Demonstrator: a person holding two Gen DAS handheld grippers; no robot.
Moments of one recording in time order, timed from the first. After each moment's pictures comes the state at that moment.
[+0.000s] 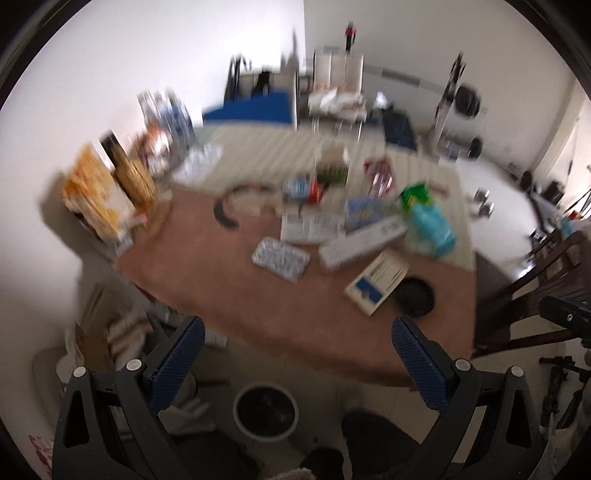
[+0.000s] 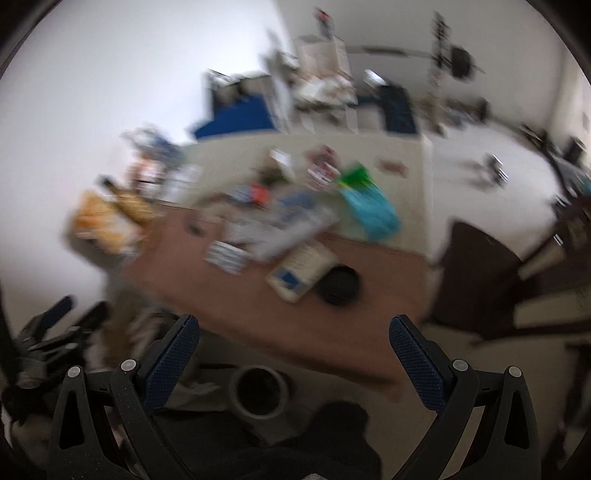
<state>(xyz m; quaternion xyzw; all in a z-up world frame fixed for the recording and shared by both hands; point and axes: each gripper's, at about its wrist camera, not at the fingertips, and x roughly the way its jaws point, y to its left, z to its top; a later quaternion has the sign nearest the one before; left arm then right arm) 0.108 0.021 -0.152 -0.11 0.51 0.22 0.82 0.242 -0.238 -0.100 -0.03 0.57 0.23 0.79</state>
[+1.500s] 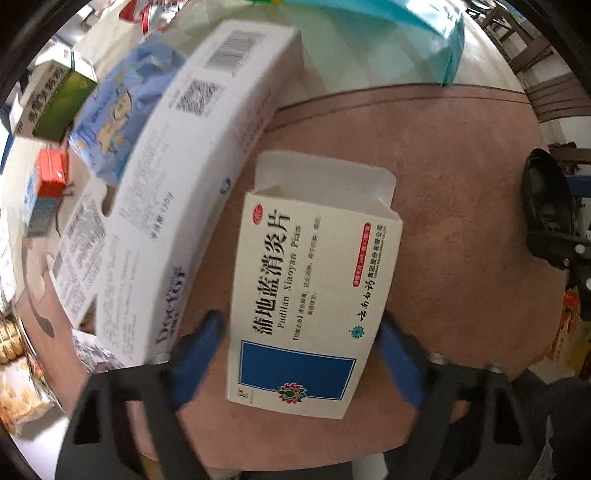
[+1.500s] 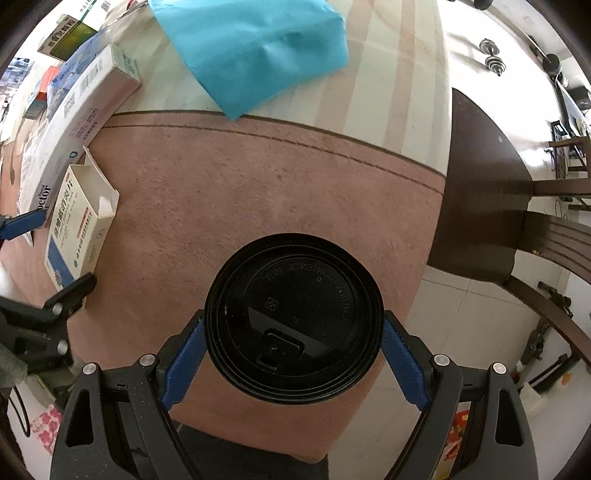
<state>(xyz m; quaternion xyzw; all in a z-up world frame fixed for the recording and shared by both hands) 0.350 -0.024 -0.406 0.07 0.74 -0.04 0.66 0.419 -0.241 -0.427 -0.14 0.76 0.15 0.62</state>
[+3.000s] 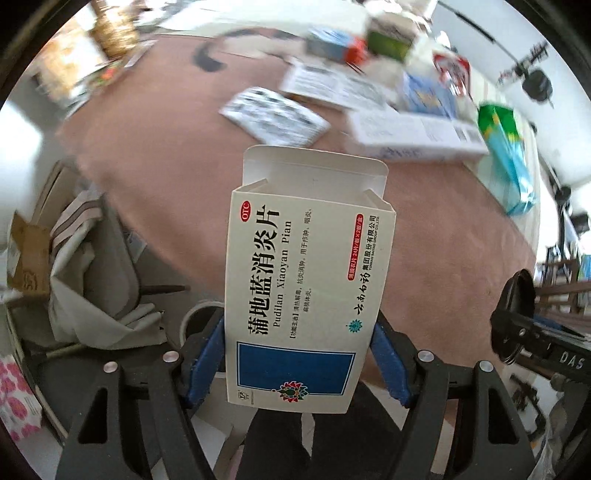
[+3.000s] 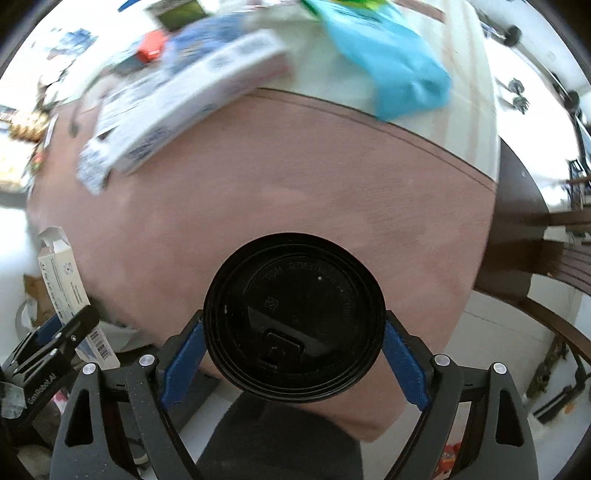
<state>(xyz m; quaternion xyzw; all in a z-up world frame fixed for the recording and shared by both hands) 0.104 0.034 -0.252 -0.27 0.60 0.26 0.71 0.320 -0.172 -0.371 -0.15 0.71 0.24 0.65</state>
